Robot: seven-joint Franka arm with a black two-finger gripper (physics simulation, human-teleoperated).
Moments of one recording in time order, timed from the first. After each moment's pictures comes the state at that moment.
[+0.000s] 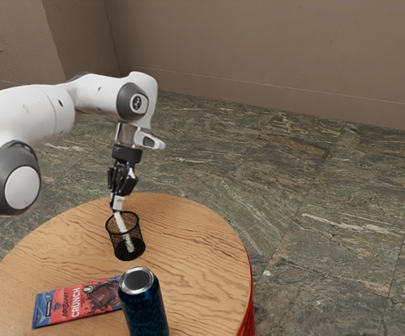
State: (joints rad) arm 0.09 0.73 -0.01 -1.20 0.06 1.26 0.53
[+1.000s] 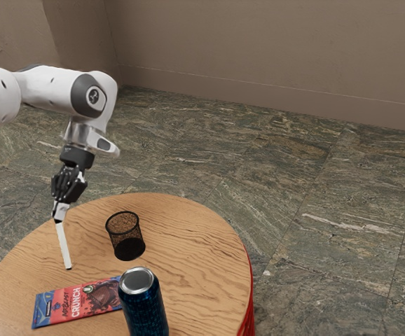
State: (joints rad) arm 0.18 0.37 -0.02 -1.64 0.08 1.12 0.48
